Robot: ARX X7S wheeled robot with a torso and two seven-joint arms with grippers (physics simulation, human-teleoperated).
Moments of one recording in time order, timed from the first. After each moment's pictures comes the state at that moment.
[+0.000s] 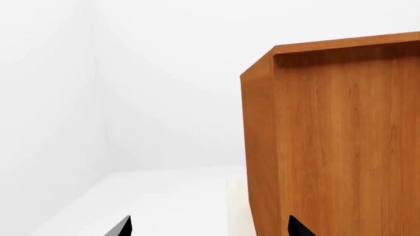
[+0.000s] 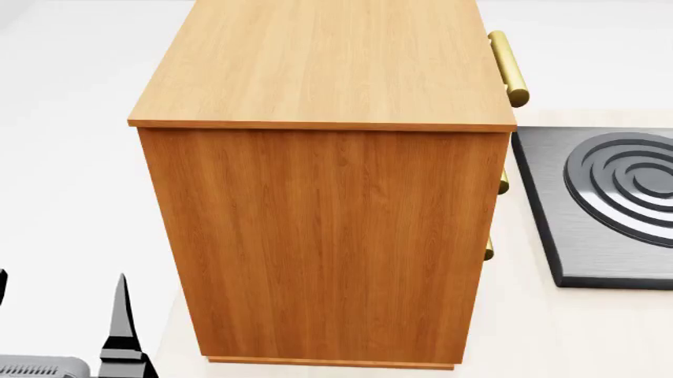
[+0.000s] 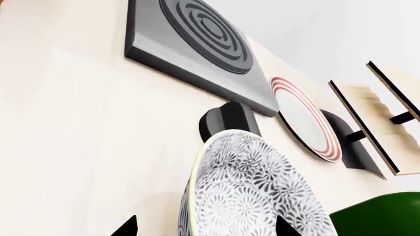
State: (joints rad) left arm -0.07 -0.34 0.30 0.51 -0.19 -0.29 -0.44; right arm -0.05 0.79 -0.08 -0.62 0.56 1.06 0.69
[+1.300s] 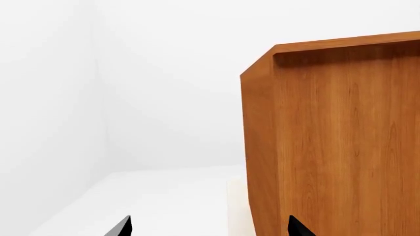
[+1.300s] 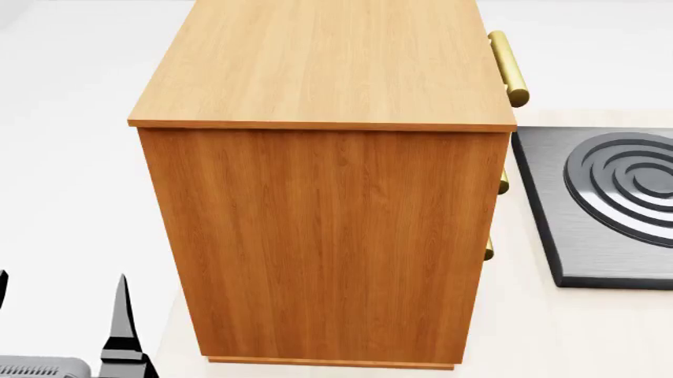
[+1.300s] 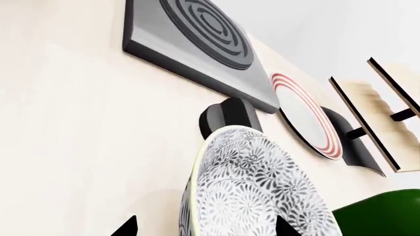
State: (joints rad) left arm -0.07 -0.35 0.31 0.51 -0.20 -0.28 -0.46; right arm -0.04 0.78 -0.10 -0.58 0.55 1.04 0.69
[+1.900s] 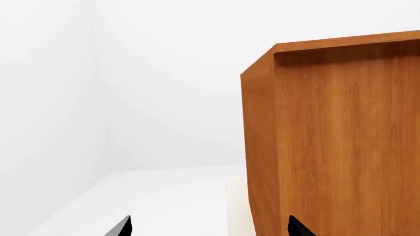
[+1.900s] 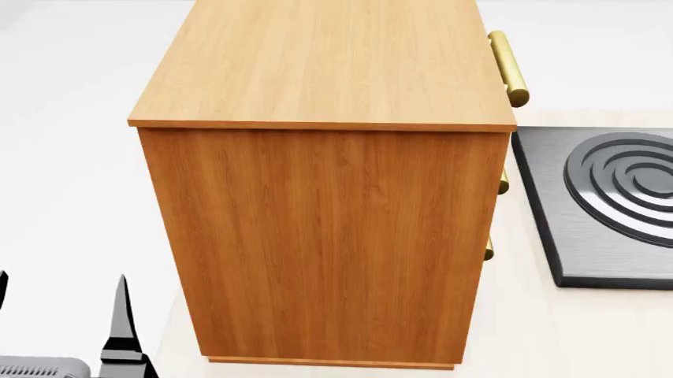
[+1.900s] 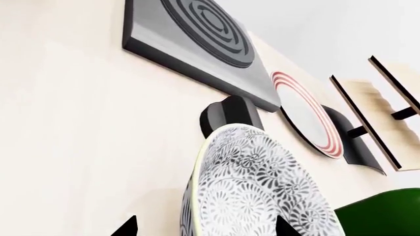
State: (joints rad) left arm -0.07 -0.36 0.31 0.51 -0.21 -0.27 -0.47; right arm -0.04 0.78 -0.11 -0.57 0.54 1.03 0.69
